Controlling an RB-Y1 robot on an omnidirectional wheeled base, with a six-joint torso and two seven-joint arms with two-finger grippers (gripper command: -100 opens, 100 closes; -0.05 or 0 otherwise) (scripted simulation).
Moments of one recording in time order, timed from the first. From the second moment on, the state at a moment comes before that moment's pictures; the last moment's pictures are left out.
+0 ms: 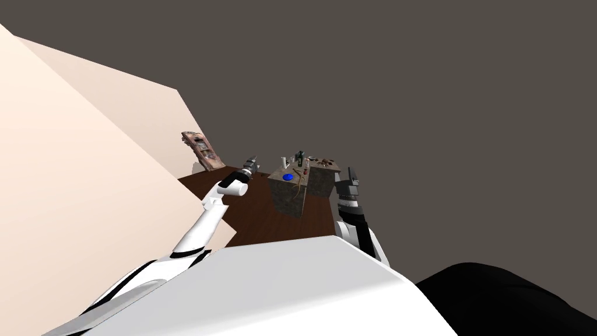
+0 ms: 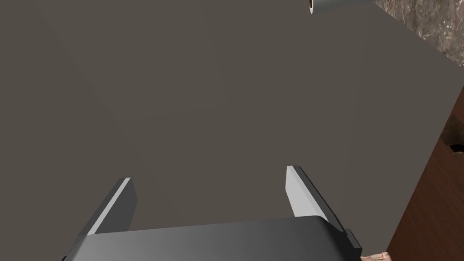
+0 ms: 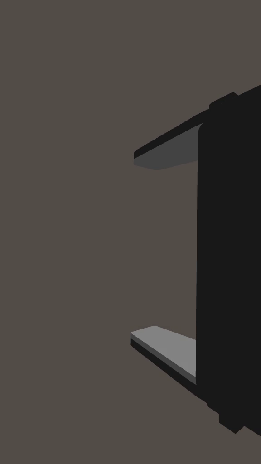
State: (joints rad) left arm -0.30 0.46 0.06 -1.77 0.27 0.30 0.05; right arm 0.49 -0.01 -0.05 -2.35 0.02 -0.43 -0.16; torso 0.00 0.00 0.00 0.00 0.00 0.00
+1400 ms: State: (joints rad) left arm -0.58 0.56 0.07 -1.48 0.37 0.67 0.03; right arm 0.49 -0.01 -0.05 -2.35 0.02 -0.43 -0.16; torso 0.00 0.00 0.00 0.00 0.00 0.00
